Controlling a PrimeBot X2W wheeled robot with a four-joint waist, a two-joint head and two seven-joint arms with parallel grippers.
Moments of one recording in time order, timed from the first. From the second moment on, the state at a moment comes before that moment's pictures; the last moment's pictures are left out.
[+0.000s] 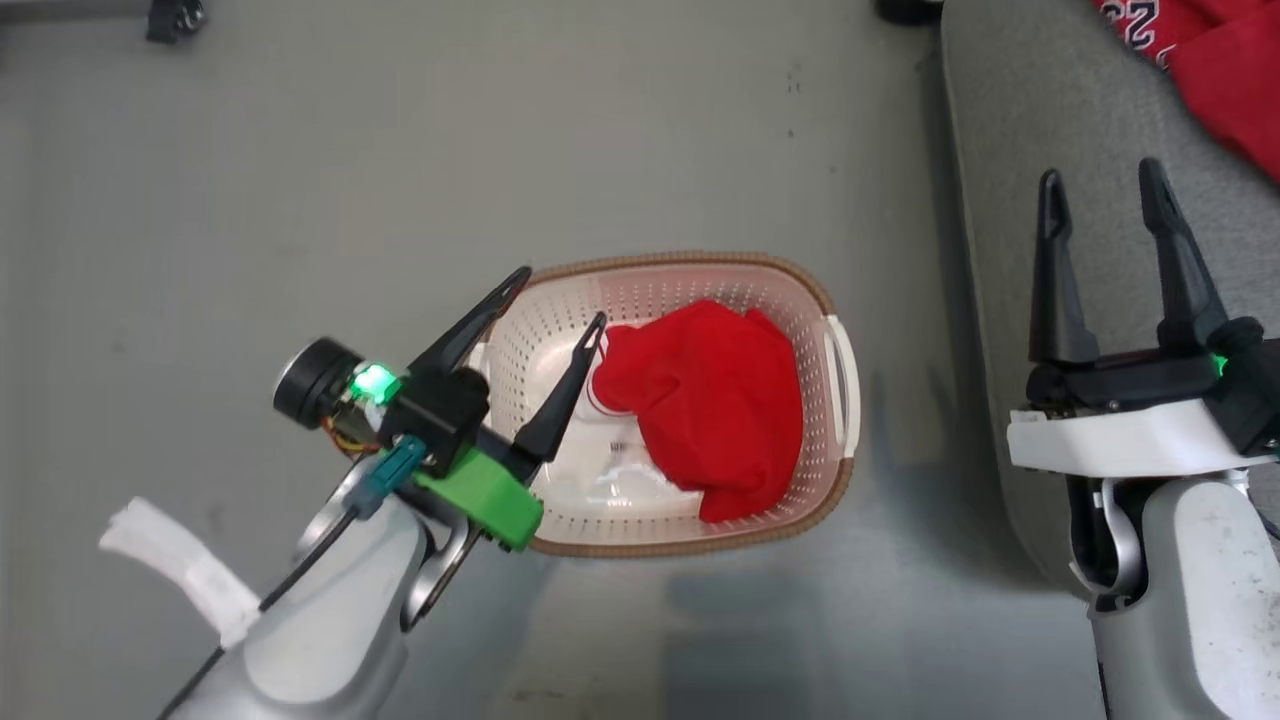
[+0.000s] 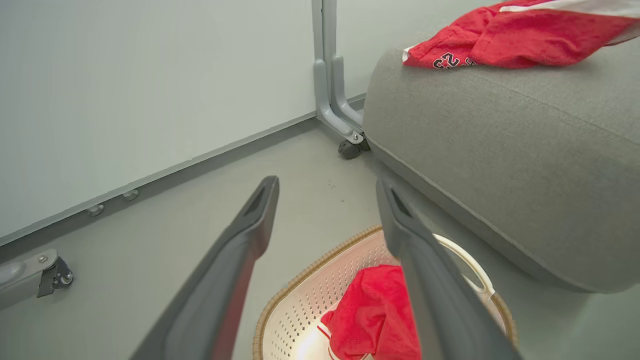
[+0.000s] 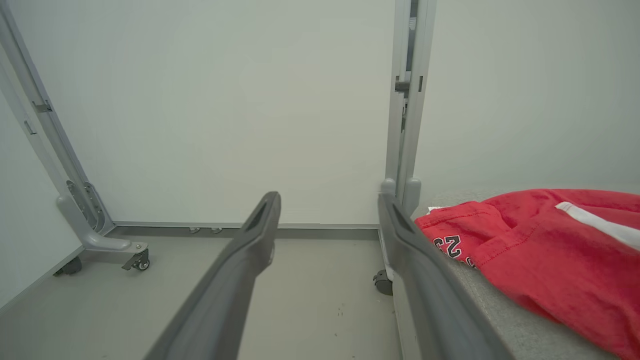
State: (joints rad) left arm -0.49 0.25 -0.58 0.30 -0.25 -0.13 -0.26; right arm -0.27 -0.05 -0.05 -0.06 0.08 0.13 -0.26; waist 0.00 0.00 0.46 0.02
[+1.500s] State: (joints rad) left arm -1.16 0.25 -1.28 0.88 -0.50 -0.13 -0.25; right arm -0.38 -0.05 -0.01 -0.29 0.12 0.13 -0.26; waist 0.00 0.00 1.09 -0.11
